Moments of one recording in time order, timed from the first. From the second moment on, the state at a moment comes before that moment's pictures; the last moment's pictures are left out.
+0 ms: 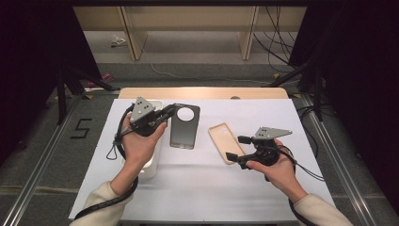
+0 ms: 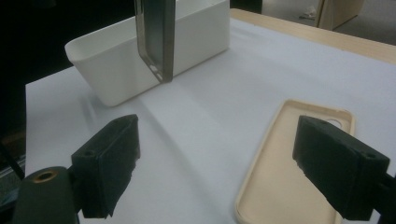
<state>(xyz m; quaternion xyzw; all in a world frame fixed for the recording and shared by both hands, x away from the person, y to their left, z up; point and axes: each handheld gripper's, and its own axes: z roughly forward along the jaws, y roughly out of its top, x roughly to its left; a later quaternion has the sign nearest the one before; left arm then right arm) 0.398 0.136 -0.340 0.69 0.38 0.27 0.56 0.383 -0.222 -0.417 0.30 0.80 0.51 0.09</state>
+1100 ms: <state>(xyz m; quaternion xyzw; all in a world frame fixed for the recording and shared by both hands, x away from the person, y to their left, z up) 0.431 0.169 -0.314 0.66 0.38 0.30 0.57 0.377 -0.231 -0.421 0.31 0.80 0.51 0.08</state>
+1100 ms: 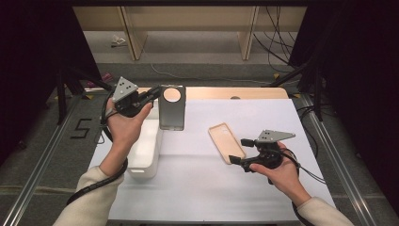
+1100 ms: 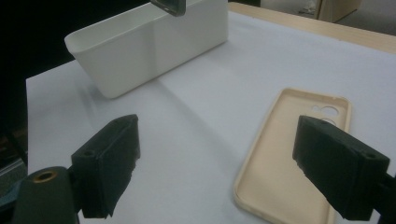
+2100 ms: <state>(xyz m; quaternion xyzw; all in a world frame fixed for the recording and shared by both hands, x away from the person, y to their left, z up) 0.452 0.211 -0.305 0.64 0.41 0.32 0.56 0.377 -0.233 -0.423 0.31 0.80 0.51 0.08</state>
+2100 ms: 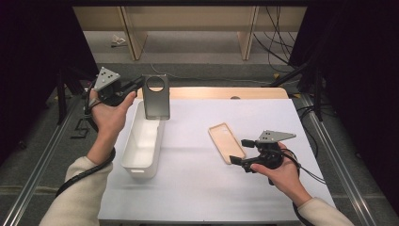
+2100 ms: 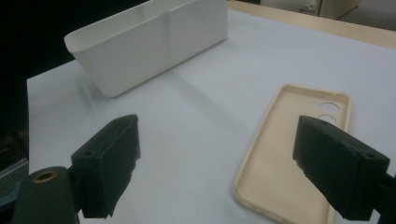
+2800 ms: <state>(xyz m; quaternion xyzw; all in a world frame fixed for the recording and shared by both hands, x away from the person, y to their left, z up) 0.468 0.229 -0.310 0.64 0.42 0.33 0.55 0.377 -0.233 -0.423 0.31 0.80 0.51 0.08</state>
